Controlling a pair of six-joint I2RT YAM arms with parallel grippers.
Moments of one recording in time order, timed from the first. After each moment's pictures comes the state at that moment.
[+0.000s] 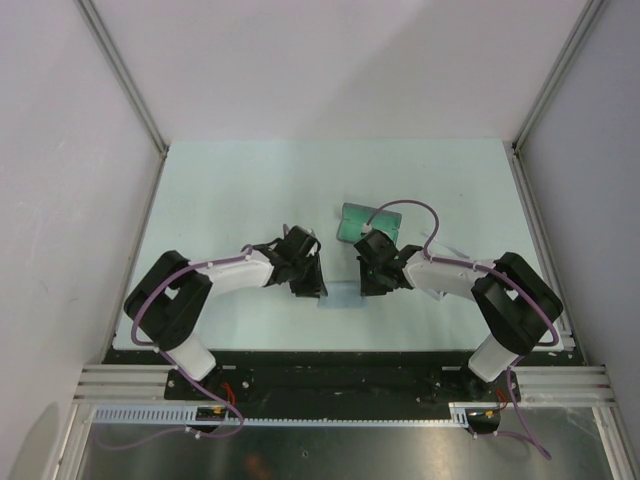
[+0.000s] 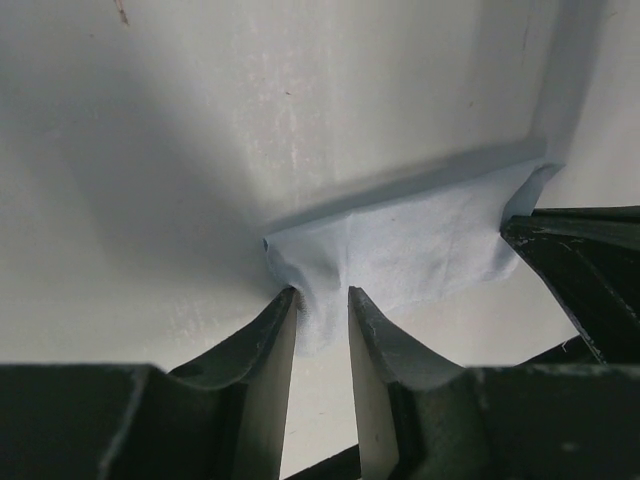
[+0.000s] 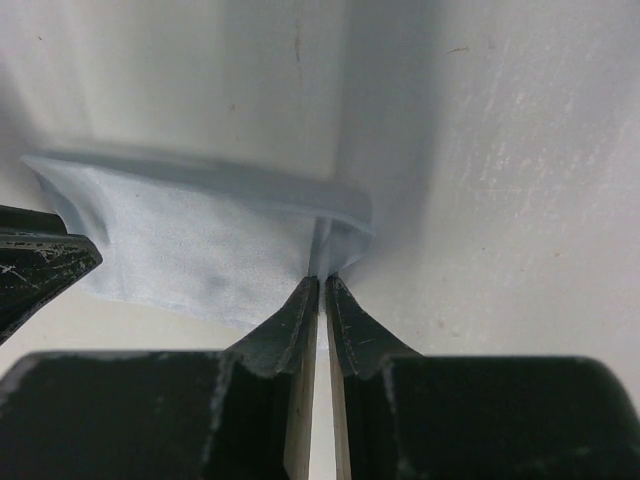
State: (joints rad) left arm -0.70 1.63 0.84 -0.28 0.15 -0.80; right arm 0.76 1.63 0.89 -0.35 0.05 0.66
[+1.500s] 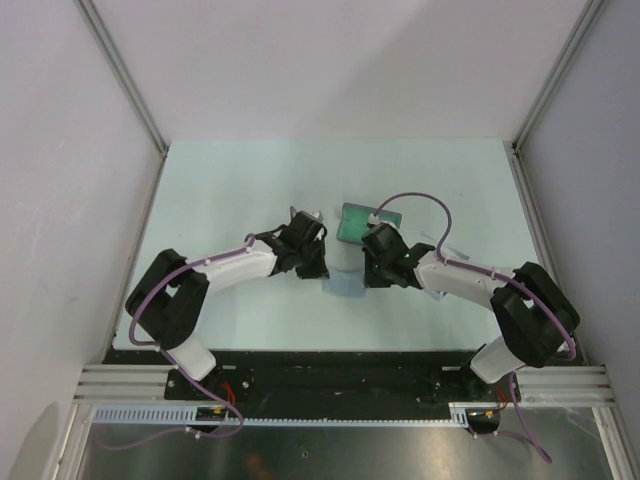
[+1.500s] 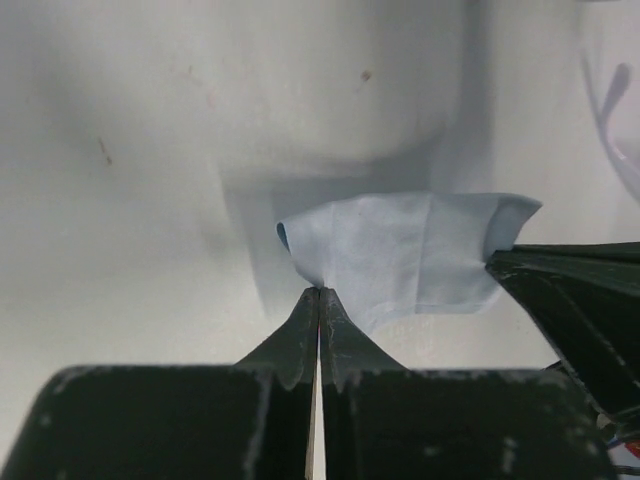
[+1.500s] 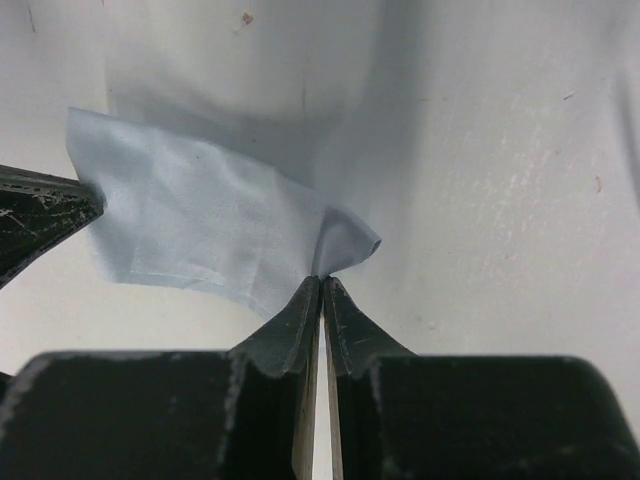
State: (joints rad) left arm -0.71 1.64 0.96 -0.30 0.08 -0.72; right arm 0.74 1.53 0.88 -0.34 0.08 0.64
